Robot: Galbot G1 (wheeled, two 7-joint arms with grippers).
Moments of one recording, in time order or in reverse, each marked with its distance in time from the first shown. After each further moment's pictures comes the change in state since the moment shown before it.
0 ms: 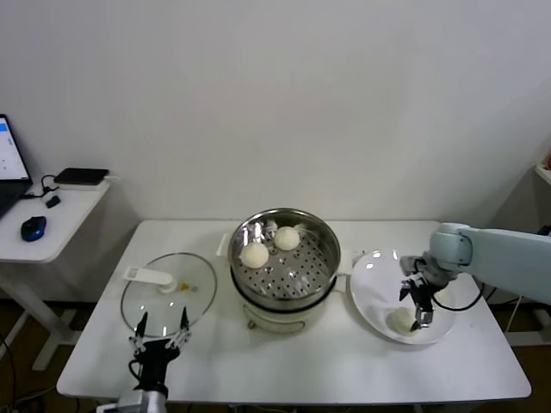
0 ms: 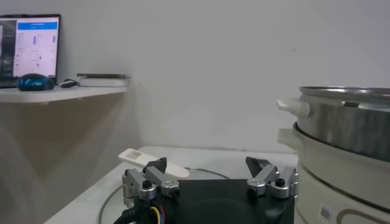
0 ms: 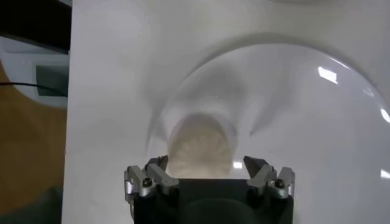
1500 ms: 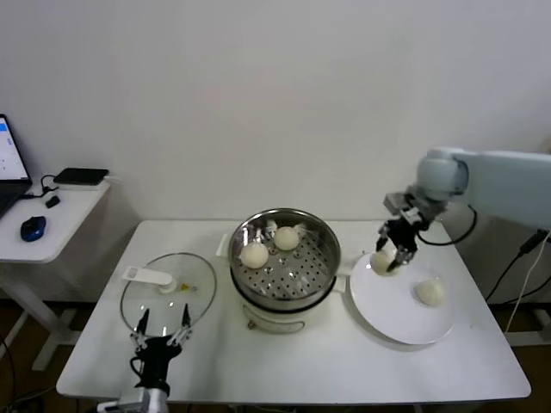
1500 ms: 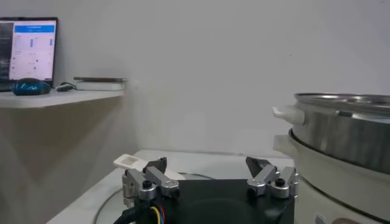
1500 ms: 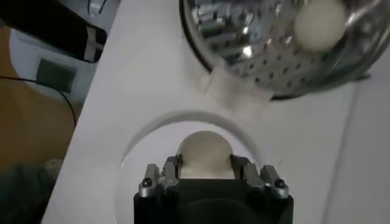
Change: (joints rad) left arm 0.002 -0.006 0.010 -0.025 0.003 0.013 0.000; right arm 0.505 0.152 -0.153 0.132 0.154 0.188 -0.151
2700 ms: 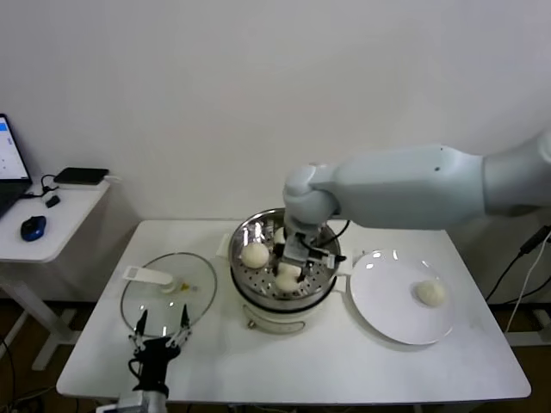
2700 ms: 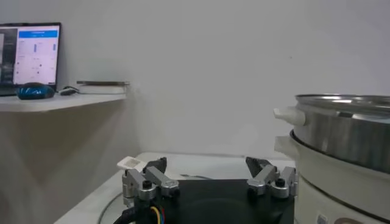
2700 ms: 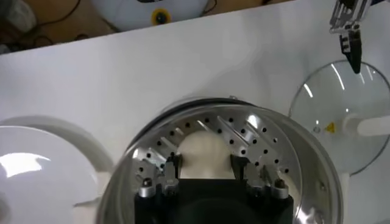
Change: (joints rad) left arm 0.008 0.002 -0.001 0.000 0.010 -0.020 -0.007; right arm -0.180 0.404 0.189 0.080 -0.469 0.290 0.132
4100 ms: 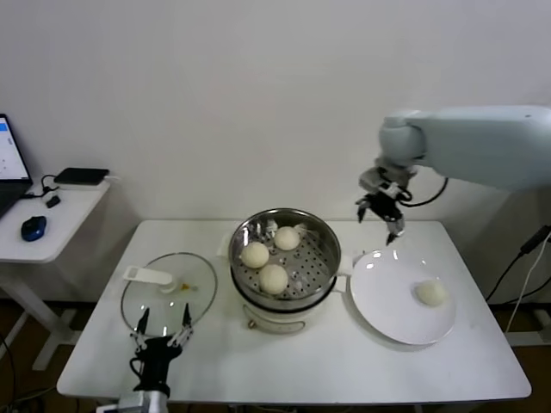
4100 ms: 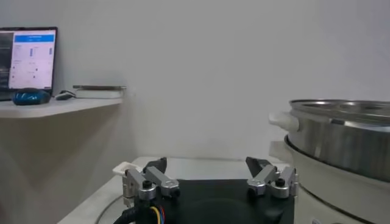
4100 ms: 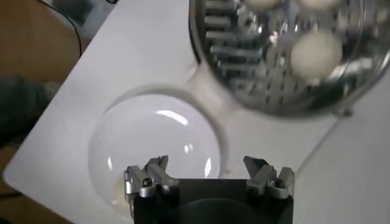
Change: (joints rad) left arm 0.010 0.003 0.012 -0.021 0.002 0.002 0.001; right arm 0.188 -0.245 -0.282 -0.257 0.367 -0.126 -0.180
